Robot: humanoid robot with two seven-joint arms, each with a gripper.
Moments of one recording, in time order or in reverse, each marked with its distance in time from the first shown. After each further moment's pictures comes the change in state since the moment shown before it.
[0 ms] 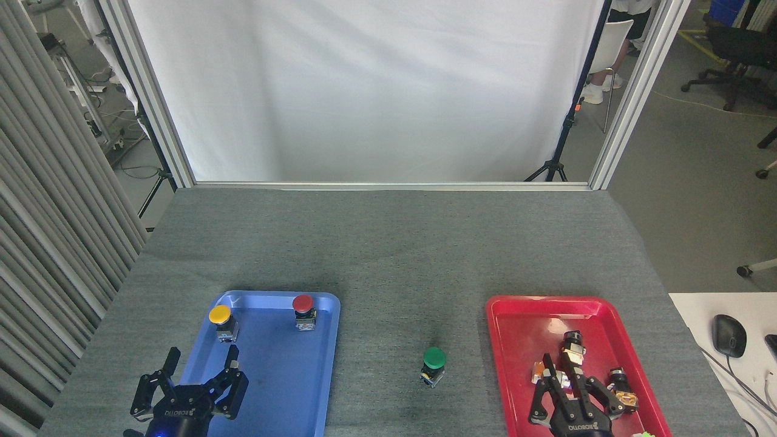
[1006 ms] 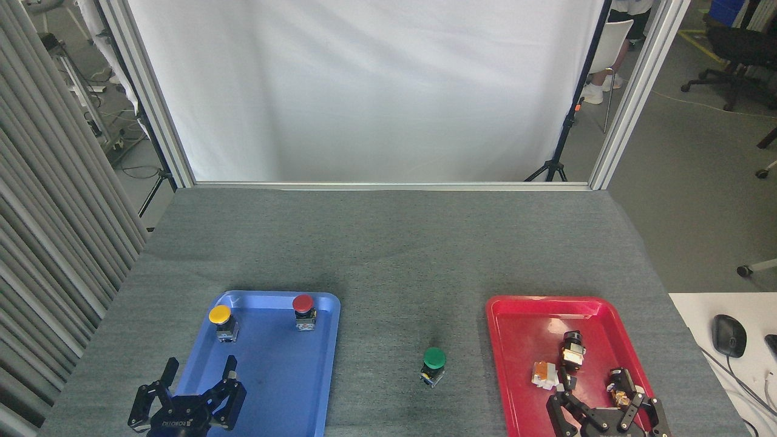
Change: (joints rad) left arm 0.029 -0.001 0.009 0.003 0.001 -0.014 0.000; right arm 0.053 0.001 -0.074 -0.066 -0.035 -0.001 0.003
